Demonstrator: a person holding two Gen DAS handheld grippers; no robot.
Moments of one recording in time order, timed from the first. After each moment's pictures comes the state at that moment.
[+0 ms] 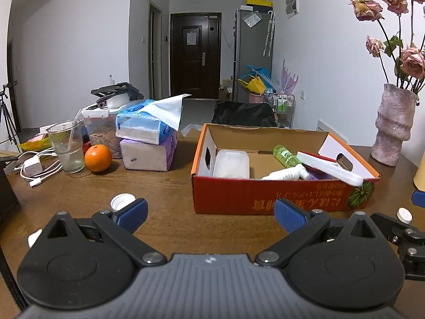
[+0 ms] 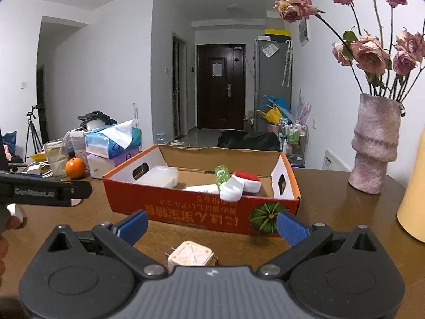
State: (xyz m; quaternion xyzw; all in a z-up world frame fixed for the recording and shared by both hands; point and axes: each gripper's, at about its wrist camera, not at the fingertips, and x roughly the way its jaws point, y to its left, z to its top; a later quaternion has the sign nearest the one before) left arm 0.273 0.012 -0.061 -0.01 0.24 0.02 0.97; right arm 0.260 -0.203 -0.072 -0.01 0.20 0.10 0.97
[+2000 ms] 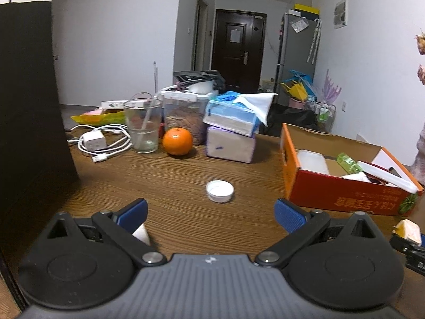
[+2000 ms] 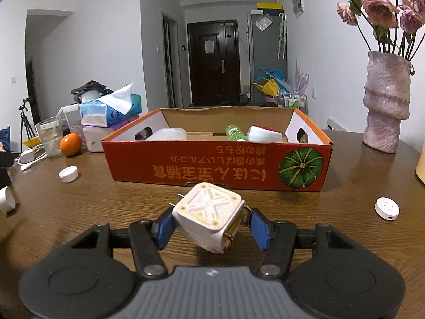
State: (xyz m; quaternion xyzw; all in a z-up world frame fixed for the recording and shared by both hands) left arm 0.242 0.136 -0.065 -0.06 0.24 0.10 0.96; right arm 0.277 -0.169 -0.123 0.01 0.26 0.09 0.96
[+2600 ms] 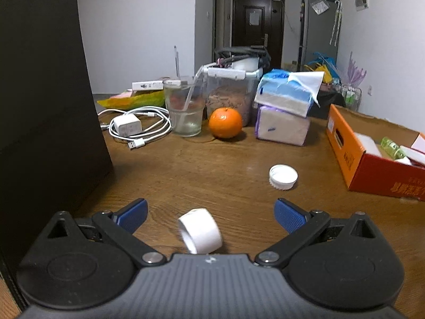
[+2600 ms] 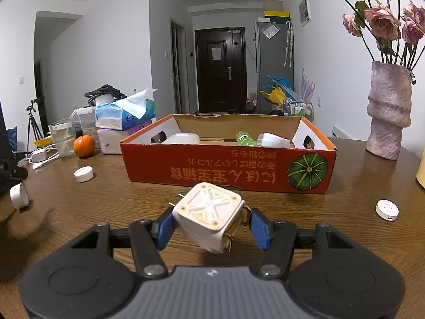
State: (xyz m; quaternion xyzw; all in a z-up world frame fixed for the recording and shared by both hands) left arm 0.259 0.199 -0.091 -0.05 0.29 0.14 0.95; right arm 0.255 -0.161 -0.117 0.01 0.24 0.11 0.96
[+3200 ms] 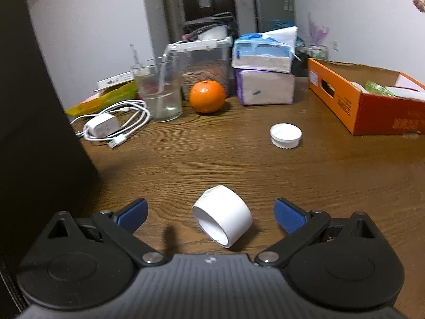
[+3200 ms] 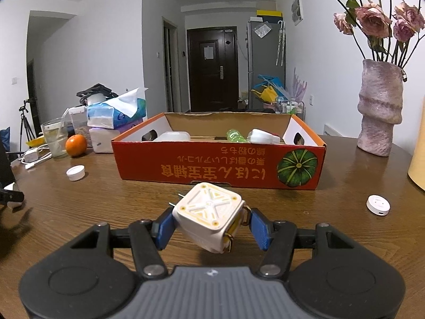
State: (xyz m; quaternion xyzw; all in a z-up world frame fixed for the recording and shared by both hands) left arm 0.270 0.224 -0.120 0.05 0.33 0.05 0.94; right arm 0.252 -0.165 -0.120 0.01 0.24 0.09 0.97
